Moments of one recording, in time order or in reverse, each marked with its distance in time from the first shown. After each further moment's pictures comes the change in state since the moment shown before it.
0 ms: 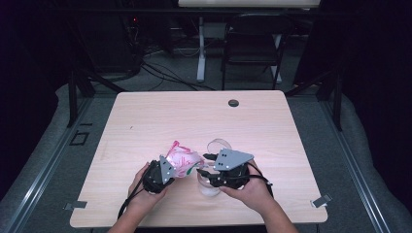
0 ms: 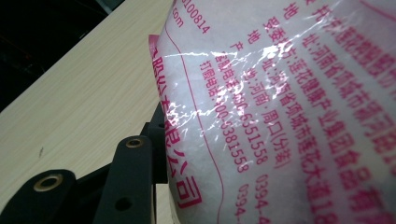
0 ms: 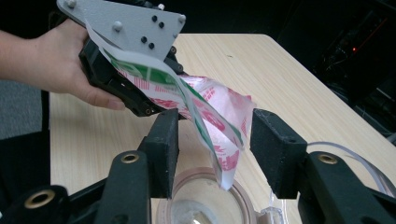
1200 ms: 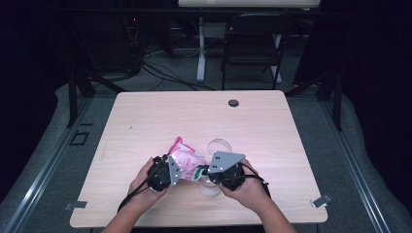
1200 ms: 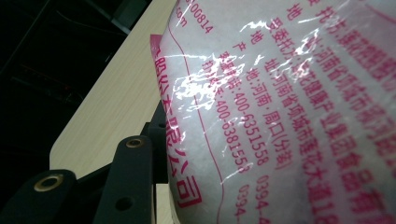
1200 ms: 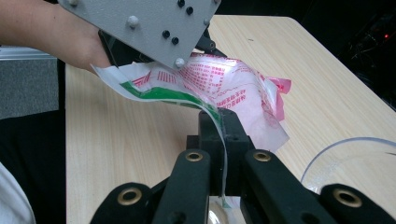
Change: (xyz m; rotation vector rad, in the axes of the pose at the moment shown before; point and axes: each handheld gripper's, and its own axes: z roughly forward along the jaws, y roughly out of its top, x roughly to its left) left arm -0.005 0.013 0.002 0.010 0.090 0.205; right arm 0.002 -0.004 0.012 0.070 0.071 -0.012
